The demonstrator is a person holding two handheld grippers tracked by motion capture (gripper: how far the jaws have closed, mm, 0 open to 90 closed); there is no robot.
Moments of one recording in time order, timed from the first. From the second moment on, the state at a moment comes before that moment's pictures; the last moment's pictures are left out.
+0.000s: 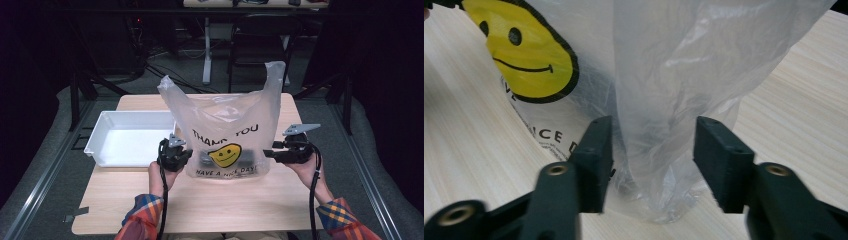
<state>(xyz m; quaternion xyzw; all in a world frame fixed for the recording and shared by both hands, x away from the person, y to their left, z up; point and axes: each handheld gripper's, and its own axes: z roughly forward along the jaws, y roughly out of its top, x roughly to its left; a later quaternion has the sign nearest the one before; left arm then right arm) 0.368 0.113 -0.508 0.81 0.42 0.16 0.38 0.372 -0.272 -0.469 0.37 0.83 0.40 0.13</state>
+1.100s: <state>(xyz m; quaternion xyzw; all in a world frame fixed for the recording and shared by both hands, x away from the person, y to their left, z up) 0.370 0.123 -0.519 0.82 0.43 0.16 0.33 0.386 -0.274 -0.517 0.42 0.84 0.34 0.08</state>
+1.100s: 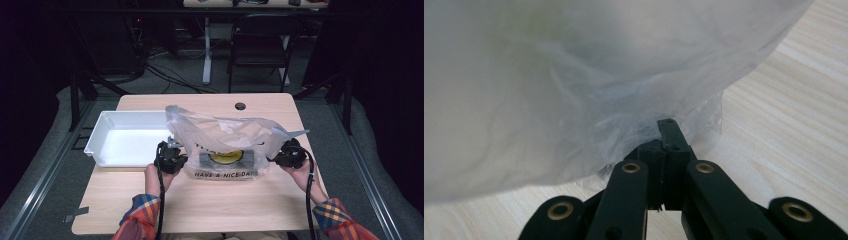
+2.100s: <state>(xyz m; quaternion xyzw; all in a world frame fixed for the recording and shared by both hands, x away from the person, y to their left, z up) 0.349 0.119 -0.493 0.79 0.39 0.22 0.41 0.373 -0.272 -0.502 0.39 0.84 0.36 0.10</state>
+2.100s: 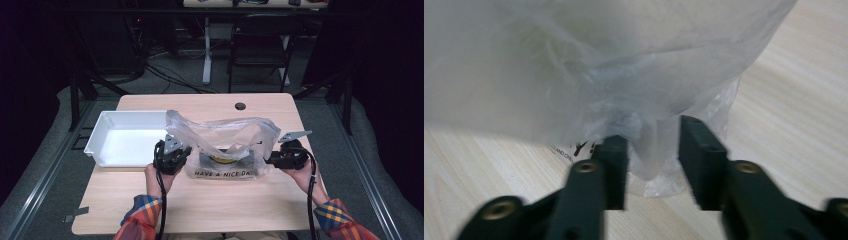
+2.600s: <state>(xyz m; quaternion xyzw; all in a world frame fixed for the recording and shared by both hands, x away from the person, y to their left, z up) 0.353 0.120 -0.499 0.80 0.39 0.20 0.40 0.364 -0.258 -0.486 0.37 0.83 0.39 0.15</state>
